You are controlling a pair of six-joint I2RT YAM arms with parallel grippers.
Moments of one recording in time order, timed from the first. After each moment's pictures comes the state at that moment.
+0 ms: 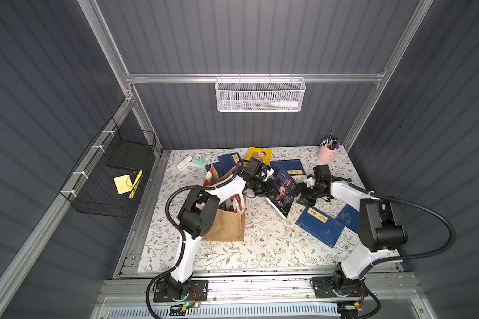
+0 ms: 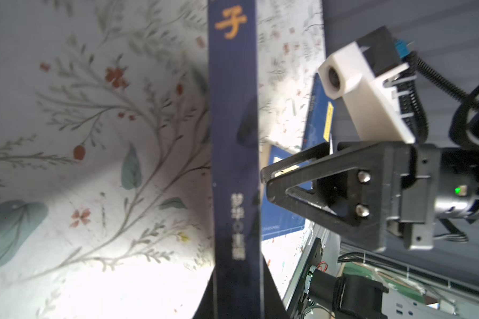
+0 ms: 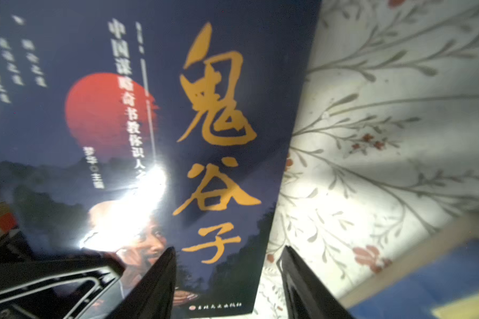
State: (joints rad) left arm -0.66 2.11 1.67 -0.41 0.69 -0.54; right arm 0.10 1.64 1.08 -0.52 -0.54 0.63
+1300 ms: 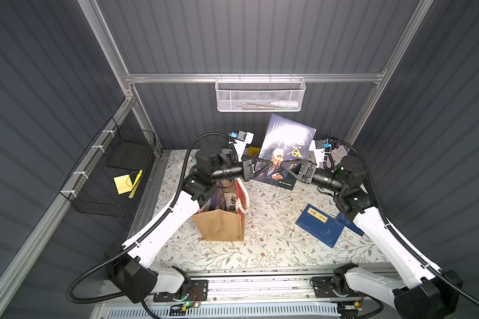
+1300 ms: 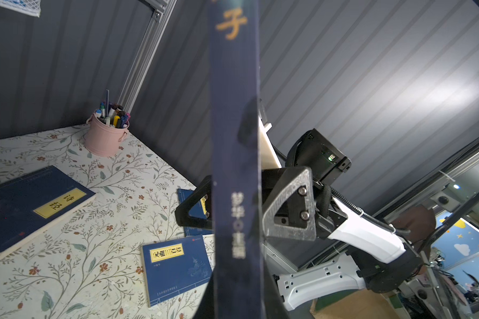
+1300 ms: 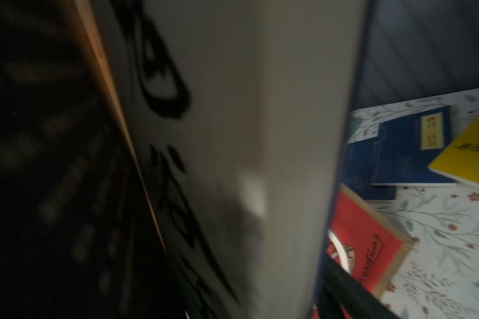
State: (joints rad) left arm -0.61 1.37 1.37 -0.01 0.79 -0.63; right arm 0.33 1.15 1.03 0.18 -0.83 0.92
